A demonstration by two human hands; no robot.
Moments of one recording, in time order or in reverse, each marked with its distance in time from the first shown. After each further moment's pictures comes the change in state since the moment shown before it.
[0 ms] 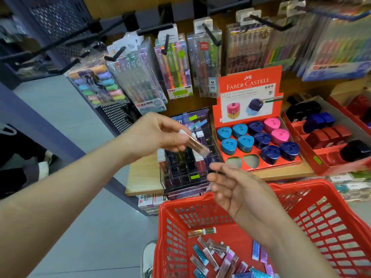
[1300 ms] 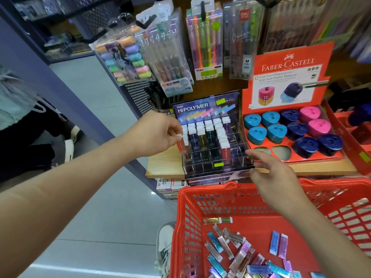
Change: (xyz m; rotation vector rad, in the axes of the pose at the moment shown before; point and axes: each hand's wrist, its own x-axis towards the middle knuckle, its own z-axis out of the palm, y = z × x) left_hand -0.011 -0.060 -0.030 0.886 0.159 0.157; right_hand 0.054 0.017 -0.049 -1.314 0.177 -0.510
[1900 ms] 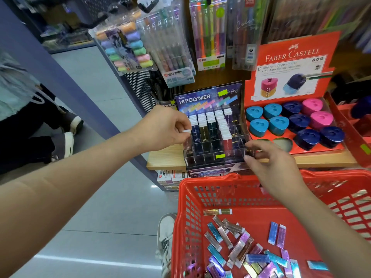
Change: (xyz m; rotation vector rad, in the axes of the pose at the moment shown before) left_hand -0.003 0.009 0.009 -0.088 0.014 0.054; right_hand 0.006 0.000 0.003 -0.054 0.056 -0.073
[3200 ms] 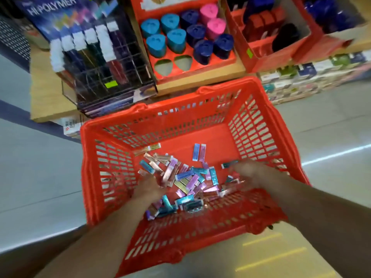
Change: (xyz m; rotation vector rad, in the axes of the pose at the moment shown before) left_hand -0.141 0.103 0.301 -0.140 -0.777 -0.723; right_hand -0.161 0.205 -0.041 0.162 -0.479 1.279
